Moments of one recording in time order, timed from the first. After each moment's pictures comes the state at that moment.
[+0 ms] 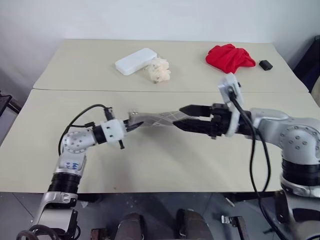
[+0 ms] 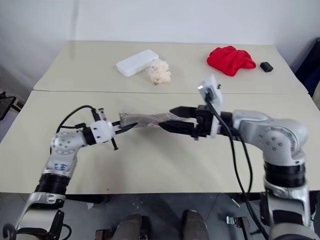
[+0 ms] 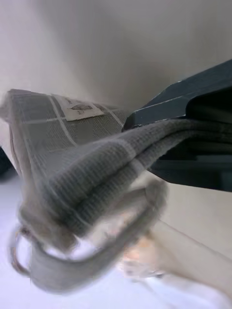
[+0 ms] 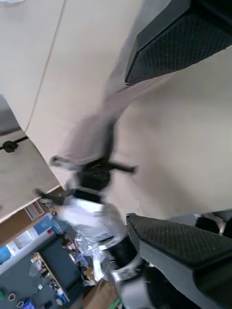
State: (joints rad) left arm -0.51 0.50 -0.02 0.34 0.04 -0.59 -0.82; right arm -0.75 -0.58 -0.09 -0.28 1.09 1.19 0.59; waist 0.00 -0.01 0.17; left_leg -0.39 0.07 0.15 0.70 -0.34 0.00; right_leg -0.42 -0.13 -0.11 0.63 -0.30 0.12
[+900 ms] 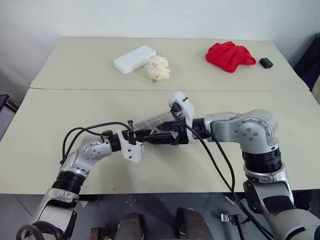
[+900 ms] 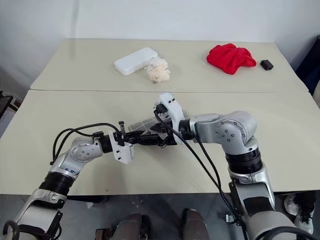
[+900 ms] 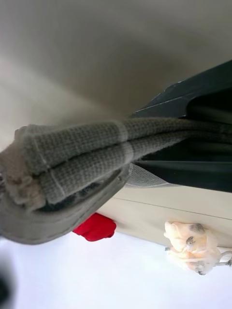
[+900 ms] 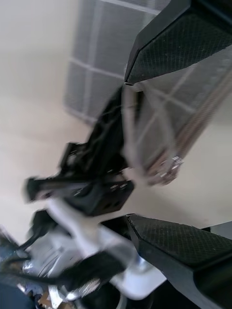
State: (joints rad) left arm -0.52 0.55 -0.18 0.37 0.38 -0.84 -0.52; right arm -0.85 -0.37 0.10 -0.20 0.94 1.41 0.38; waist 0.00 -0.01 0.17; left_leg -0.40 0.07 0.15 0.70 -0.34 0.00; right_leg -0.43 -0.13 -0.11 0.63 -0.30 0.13
